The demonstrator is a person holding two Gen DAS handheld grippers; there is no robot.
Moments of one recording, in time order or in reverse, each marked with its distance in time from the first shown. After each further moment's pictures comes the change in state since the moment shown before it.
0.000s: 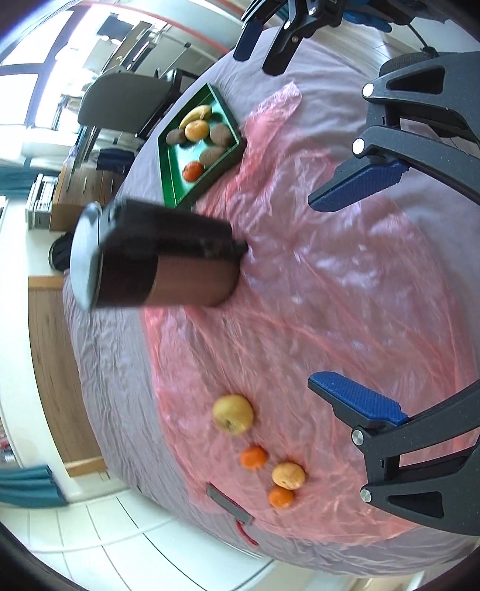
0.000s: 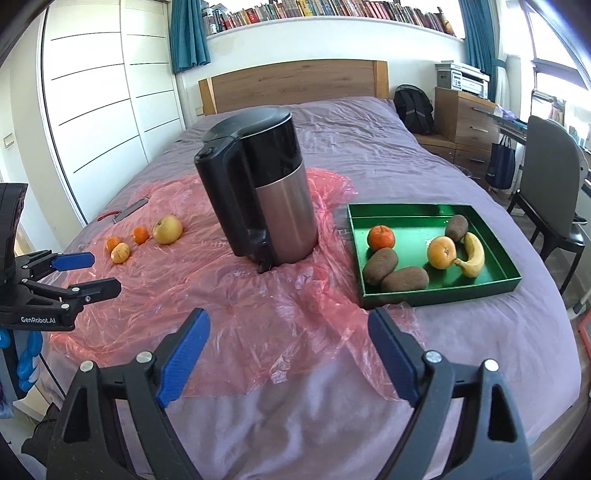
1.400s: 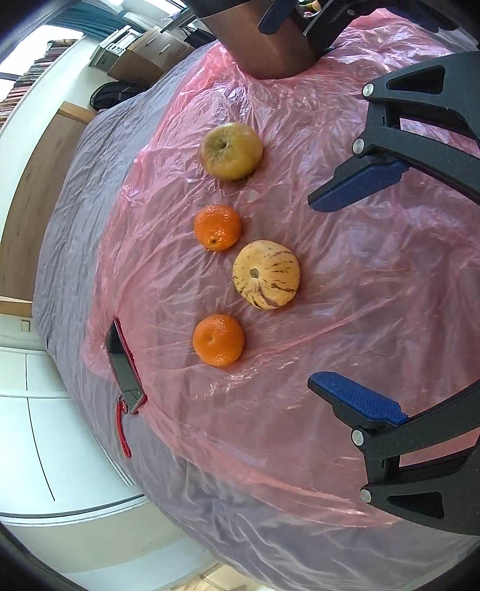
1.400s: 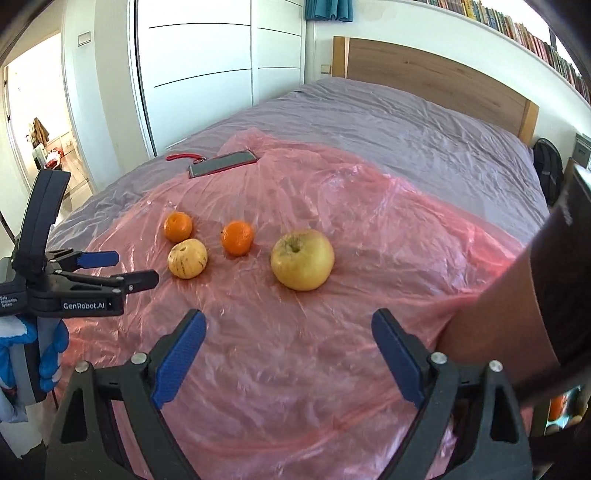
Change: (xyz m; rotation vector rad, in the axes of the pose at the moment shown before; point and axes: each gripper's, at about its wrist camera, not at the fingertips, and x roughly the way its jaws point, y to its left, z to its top) left arm 0.117 0.286 -0.034 -0.480 0.069 0.182; right arm 0.234 0.247 0.099 -0.387 0.125 0.241
